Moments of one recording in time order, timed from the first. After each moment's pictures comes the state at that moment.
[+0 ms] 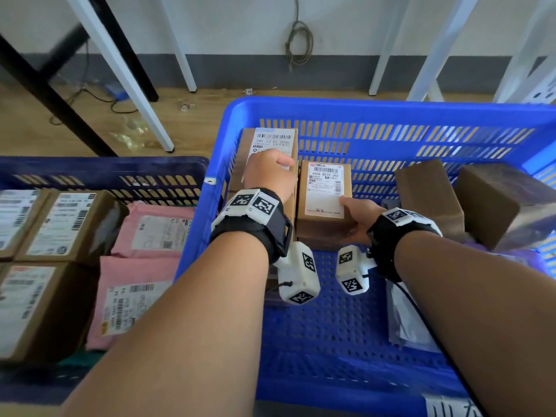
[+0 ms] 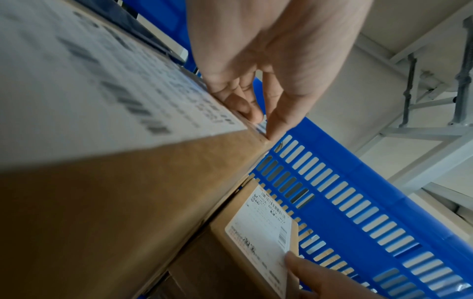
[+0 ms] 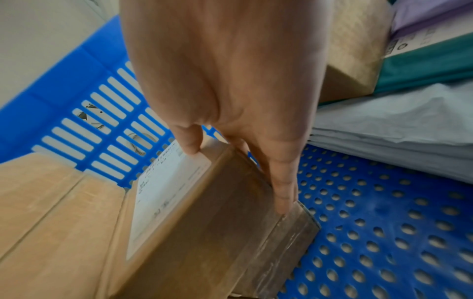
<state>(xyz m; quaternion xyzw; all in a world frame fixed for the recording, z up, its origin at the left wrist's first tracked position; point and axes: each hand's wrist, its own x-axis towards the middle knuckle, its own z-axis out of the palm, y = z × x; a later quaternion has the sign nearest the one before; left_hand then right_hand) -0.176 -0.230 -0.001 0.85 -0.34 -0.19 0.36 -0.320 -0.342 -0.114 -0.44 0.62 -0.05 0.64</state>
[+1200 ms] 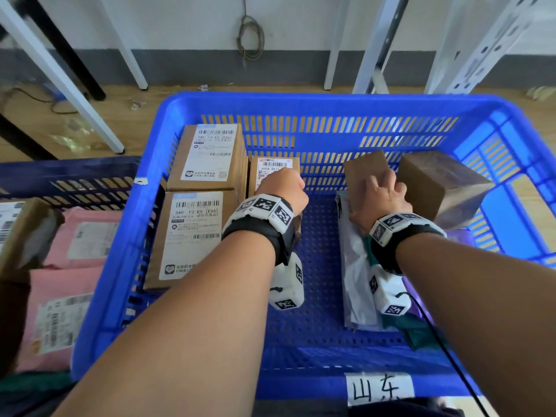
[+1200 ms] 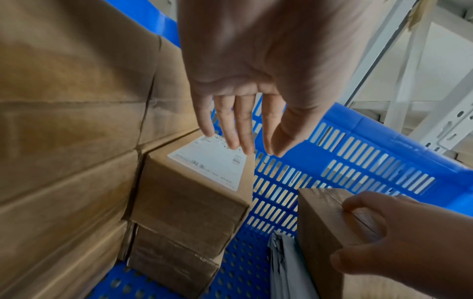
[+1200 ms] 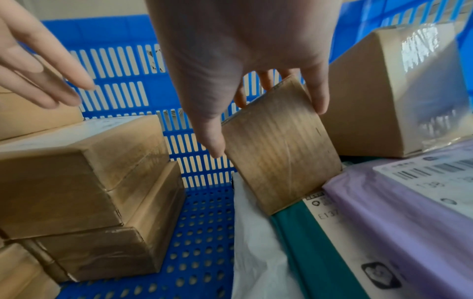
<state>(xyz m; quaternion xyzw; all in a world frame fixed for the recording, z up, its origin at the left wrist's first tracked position) -0.261 -0.278 -0.023 0.81 -0.51 -0.27 0.12 -0.428 -0.363 -0.079 -0.76 0.64 0.07 0.09</state>
